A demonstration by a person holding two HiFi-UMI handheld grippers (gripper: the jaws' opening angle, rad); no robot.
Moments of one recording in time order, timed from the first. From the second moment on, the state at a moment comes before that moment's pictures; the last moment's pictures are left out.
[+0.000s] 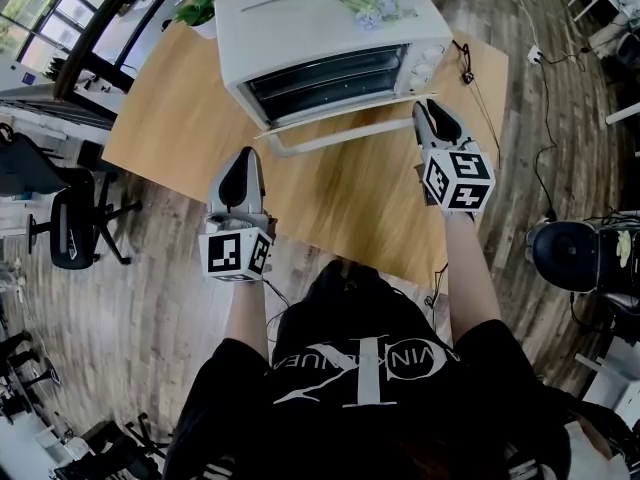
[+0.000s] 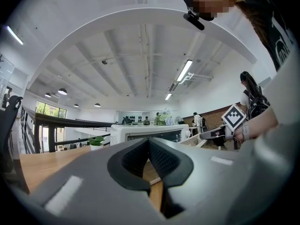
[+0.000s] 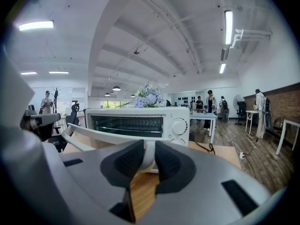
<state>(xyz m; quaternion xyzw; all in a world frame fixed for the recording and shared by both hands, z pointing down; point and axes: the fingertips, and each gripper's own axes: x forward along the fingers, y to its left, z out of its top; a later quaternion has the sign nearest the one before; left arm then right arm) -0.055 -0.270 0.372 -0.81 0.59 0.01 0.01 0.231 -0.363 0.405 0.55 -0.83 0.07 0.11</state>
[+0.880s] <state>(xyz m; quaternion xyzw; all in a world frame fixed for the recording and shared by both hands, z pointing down) -0.062 -0.288 0.367 -0.80 0.60 0.01 0.01 0.218 -0.409 0.377 0.55 -0.83 0.05 0.10</state>
